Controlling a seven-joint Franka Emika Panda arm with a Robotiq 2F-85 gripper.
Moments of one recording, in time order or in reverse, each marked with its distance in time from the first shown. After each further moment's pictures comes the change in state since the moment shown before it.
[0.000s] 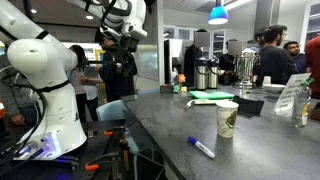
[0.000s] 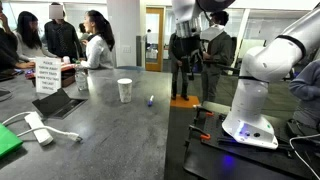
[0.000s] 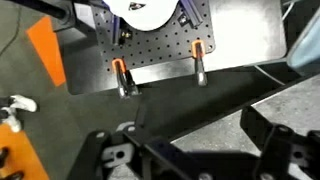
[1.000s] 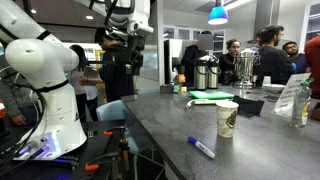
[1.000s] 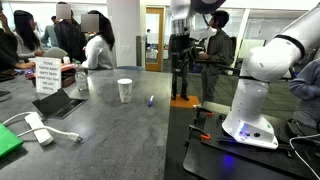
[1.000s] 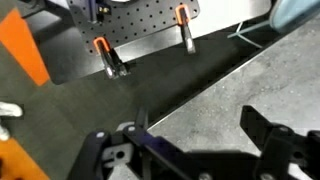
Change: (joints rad) arm -0.071 0.044 -0.051 0.006 0.003 0.161 0.032
